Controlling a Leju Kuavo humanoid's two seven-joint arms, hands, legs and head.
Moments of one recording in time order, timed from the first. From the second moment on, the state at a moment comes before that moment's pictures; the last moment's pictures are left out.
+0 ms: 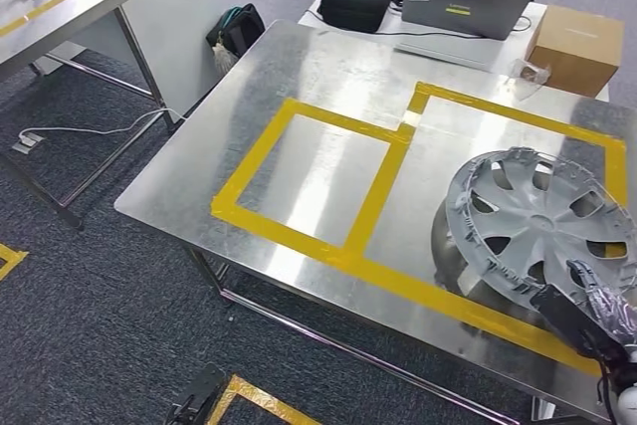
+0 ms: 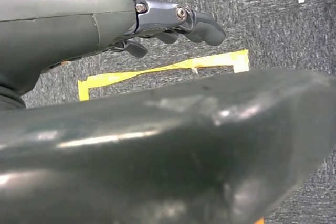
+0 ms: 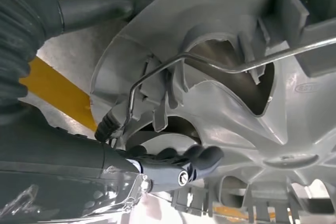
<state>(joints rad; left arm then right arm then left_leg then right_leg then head) -0.16 -0.15 0.39 -0.23 -0.94 0.15 -0.28 0.15 -0.39 -0.14 -1.49 0.62 0.20 0.06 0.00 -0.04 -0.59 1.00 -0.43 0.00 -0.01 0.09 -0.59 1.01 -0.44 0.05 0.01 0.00</state>
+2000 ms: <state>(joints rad) -0.12 -0.14 0.48 -0.23 -0.83 0.22 -0.36 0.50 -0.12 0.17 -1.91 0.93 -0.67 -0.16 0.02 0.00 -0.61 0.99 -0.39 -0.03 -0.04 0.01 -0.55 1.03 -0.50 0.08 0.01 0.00</state>
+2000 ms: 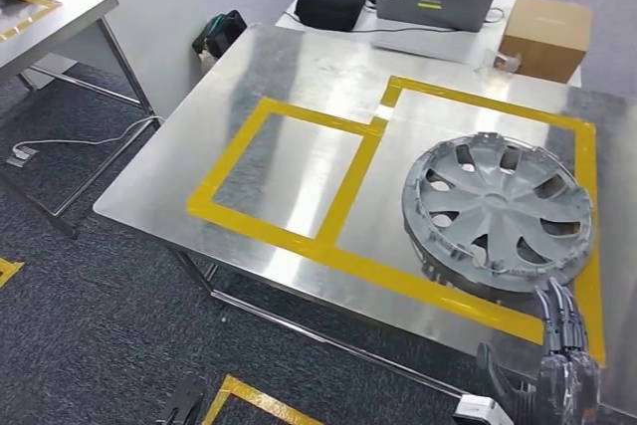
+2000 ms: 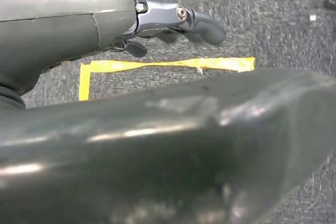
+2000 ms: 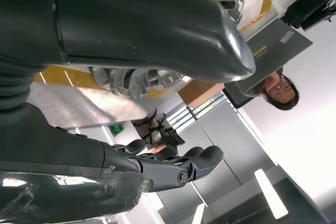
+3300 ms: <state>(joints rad) -0.03 -0.11 0.65 -0.22 -0.78 0.32 -0.42 0.23 0.27 -0.58 -0.91 0.59 -0.14 -0.64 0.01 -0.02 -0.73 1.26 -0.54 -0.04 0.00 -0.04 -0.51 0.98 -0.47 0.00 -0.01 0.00</state>
